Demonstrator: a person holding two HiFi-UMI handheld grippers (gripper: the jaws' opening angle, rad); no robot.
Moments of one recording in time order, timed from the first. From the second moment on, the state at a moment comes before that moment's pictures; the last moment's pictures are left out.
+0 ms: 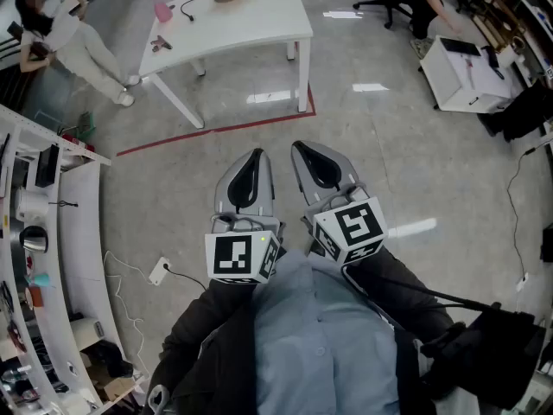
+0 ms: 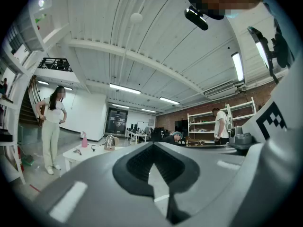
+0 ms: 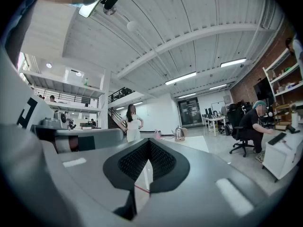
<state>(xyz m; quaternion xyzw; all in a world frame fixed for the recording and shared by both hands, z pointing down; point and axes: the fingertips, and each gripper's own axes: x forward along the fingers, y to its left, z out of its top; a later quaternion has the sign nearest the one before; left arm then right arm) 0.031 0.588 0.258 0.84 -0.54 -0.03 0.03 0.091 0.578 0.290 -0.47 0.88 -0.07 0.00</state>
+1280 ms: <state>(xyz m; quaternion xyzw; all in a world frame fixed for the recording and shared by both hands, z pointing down) 0.093 0.558 0.306 0.84 -0.53 0.02 0.05 0.159 0.550 0.331 -0.47 0.87 -0.13 0.02</state>
